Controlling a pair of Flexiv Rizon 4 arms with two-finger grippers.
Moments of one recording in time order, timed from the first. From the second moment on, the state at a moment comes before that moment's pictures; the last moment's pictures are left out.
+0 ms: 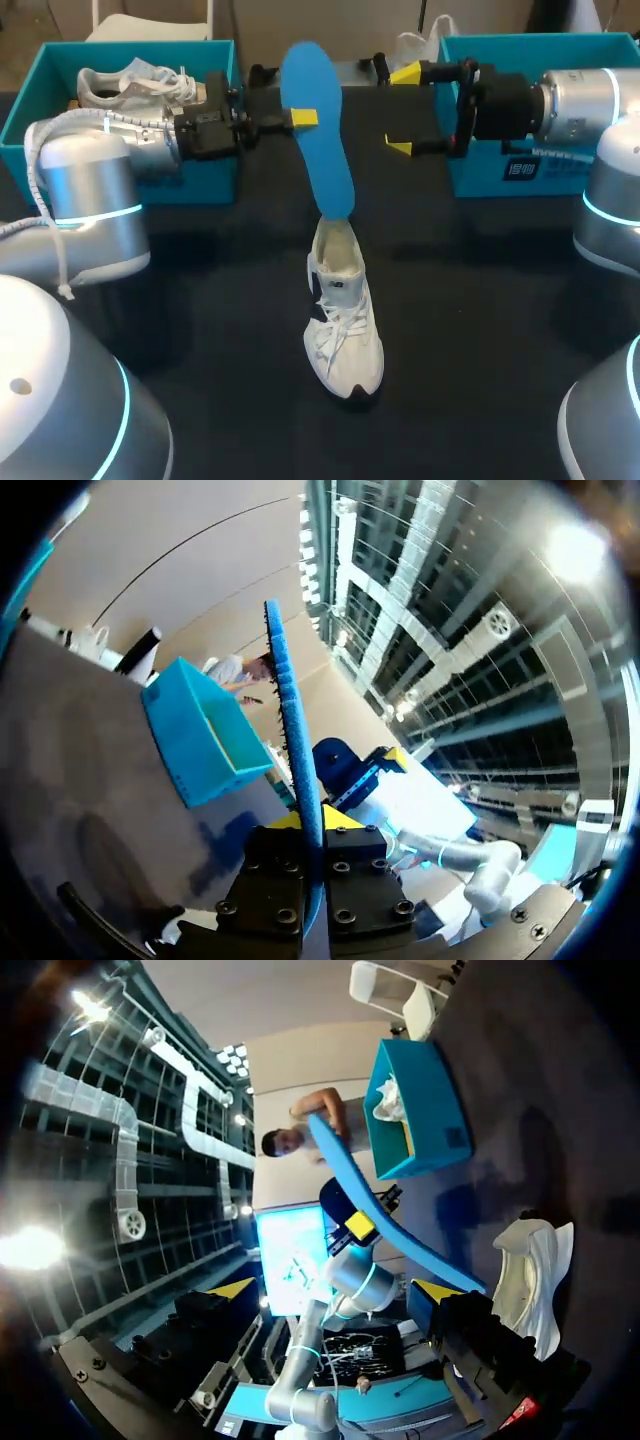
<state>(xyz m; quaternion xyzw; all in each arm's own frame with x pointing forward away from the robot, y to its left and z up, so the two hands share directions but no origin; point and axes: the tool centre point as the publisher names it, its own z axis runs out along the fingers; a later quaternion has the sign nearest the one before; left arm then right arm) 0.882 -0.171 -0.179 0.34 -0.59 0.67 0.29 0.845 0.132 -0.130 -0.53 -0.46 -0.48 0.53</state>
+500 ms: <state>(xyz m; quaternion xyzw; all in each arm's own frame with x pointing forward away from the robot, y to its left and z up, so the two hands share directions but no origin) 0.903 -0.165 -0.164 0.20 -0.63 0.74 0.11 0.853 0.130 -0.134 -0.52 -0.46 -0.49 0.53</state>
